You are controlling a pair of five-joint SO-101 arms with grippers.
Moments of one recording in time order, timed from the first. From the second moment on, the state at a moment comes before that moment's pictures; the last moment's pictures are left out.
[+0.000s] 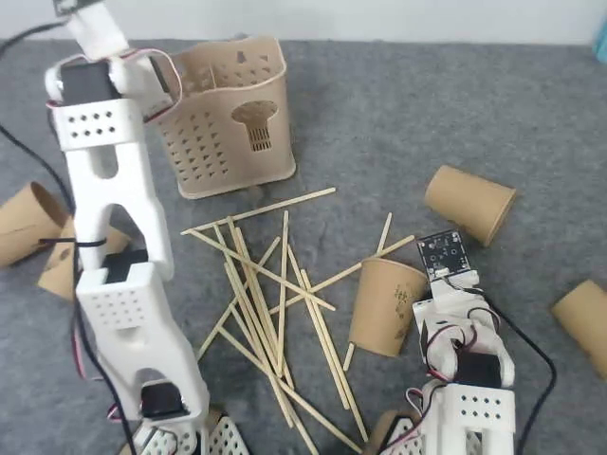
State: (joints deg) left arm -15.0 34.4 -56.6 91.7 20.1; right arm 1.7 -86.1 94.9 50.6 22.1
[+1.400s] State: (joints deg) left arm 0.6 24.8 -31.5 98.1 -7.3; right arm 1.7 -86.1 94.9 50.6 22.1
